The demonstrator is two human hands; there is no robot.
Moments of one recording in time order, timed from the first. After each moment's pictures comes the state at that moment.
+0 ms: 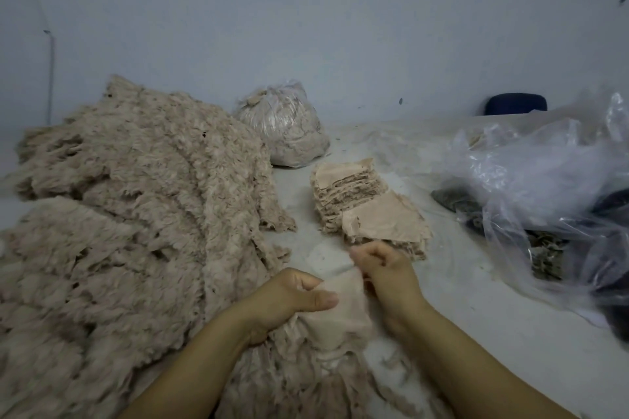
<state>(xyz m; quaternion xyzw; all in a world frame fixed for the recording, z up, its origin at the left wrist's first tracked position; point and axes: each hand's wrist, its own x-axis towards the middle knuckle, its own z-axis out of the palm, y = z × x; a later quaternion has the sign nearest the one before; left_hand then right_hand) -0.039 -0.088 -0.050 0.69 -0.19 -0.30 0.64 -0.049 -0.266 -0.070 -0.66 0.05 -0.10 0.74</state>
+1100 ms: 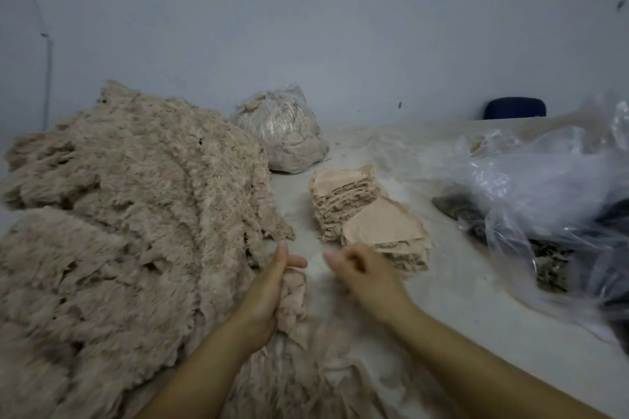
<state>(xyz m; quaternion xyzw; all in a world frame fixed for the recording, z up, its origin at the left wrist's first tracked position) -0.014 -0.096 -0.067 0.63 0.00 -0.13 0.76 -0.047 -0.254 -0.046 -0.83 0.00 -0.10 0.55</state>
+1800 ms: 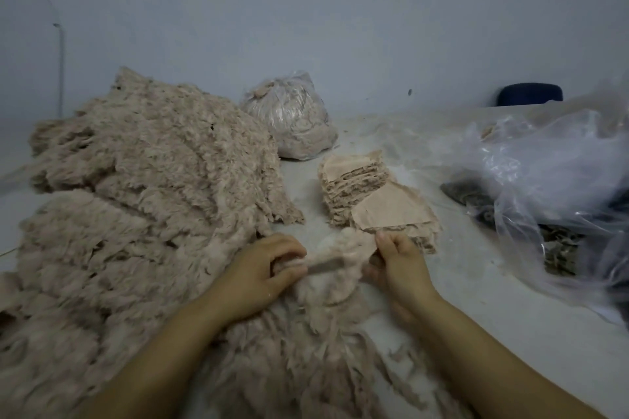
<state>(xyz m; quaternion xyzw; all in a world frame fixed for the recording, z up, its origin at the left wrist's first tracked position) -0.027 -0.047 -0.044 0.88 -0.33 0.10 0.33 -0.046 -0.263 -0.063 -0.61 0.10 -0.11 0.78</state>
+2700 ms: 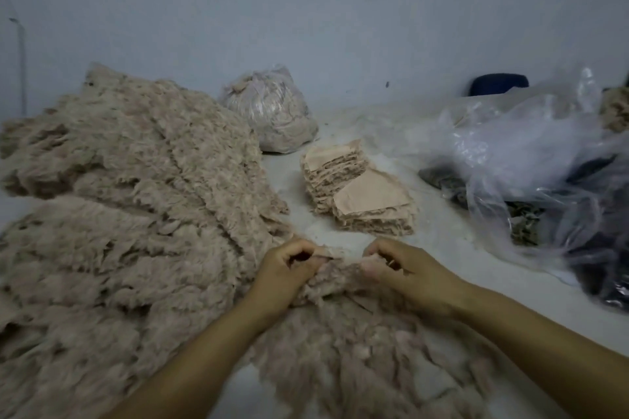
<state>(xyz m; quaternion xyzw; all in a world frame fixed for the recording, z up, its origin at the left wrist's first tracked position) -0.054 -0.103 -0.062 0.73 -0.23 0.00 0.64 -0.104 -0.310 -0.038 -0.91 -0.14 -0.02 0.39</state>
